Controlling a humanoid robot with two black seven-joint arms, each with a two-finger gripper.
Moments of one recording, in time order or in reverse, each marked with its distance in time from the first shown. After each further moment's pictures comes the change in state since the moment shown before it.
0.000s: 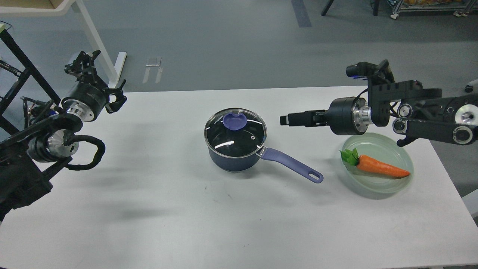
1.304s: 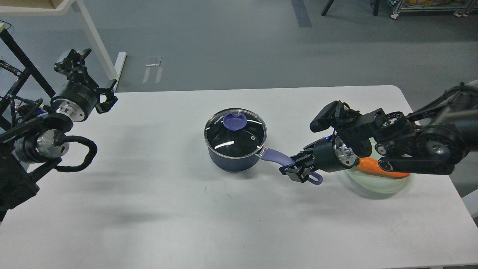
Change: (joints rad) left arm -0.006 0.057 0.035 -0.077 0.006 0.055 0.001; right arm -0.009 0.128 -0.126 -0.007 -0.279 -0.102 0.000
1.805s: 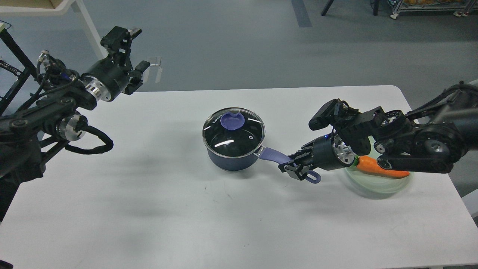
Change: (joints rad) left arm -0.229 -0.056 0.168 -0.001 0.463 -0.003 0.007; right arm 0.004 0.000 0.010 -0.005 0.003 -0.001 -0.002
